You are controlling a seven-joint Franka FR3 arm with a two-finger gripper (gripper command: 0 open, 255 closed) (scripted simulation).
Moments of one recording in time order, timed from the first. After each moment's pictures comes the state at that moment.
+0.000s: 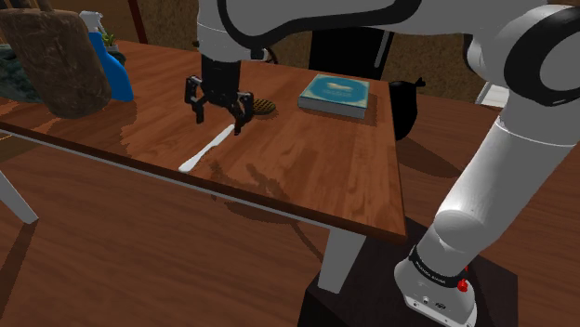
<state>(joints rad) -0.22 0.05 0.70 -1.68 -0.02 1.87 1.58</state>
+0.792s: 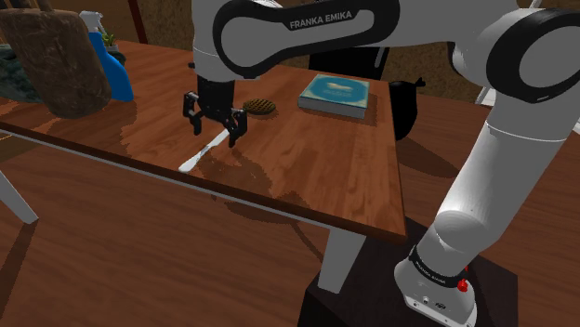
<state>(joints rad) -0.20 0.12 0.70 -1.72 -0.08 1.96 1.66</state>
